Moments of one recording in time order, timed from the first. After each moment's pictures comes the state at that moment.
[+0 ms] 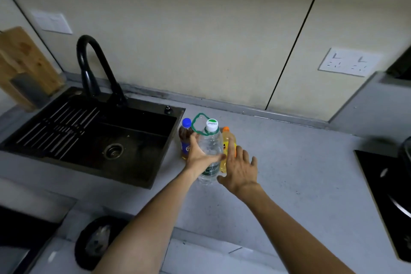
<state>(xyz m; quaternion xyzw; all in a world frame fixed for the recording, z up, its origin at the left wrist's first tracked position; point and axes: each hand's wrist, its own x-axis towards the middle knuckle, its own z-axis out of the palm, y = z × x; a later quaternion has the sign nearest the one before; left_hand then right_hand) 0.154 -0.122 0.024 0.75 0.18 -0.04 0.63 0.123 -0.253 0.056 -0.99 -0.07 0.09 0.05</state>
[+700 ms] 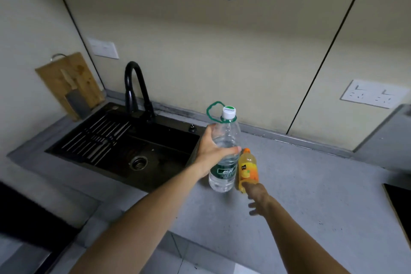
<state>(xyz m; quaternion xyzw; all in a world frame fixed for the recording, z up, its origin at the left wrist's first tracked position) 0.145 -0.082 0.128 0.73 0.11 0.06 0.67 0.133 -0.244 0.045 -0.73 0.26 0.31 0.54</state>
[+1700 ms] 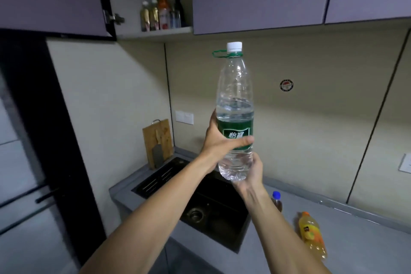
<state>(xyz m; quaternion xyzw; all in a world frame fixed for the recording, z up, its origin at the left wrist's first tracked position) -0.032 0.076 0.366 0.73 0.02 0.24 0.63 0.017 -0.006 0.288 -0.26 -0.03 0.21 0.94</state>
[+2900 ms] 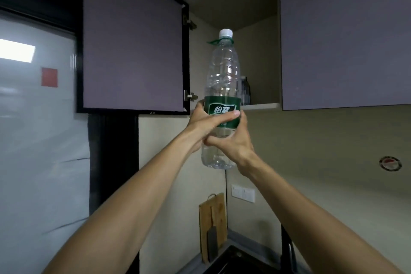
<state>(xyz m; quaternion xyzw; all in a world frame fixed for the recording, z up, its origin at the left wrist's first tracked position) -0.094 0.388 0.576 0.72 0.00 0.40 0.57 -0.047 0.294 0.528 -0.60 -0.44 -0.11 0.67</state>
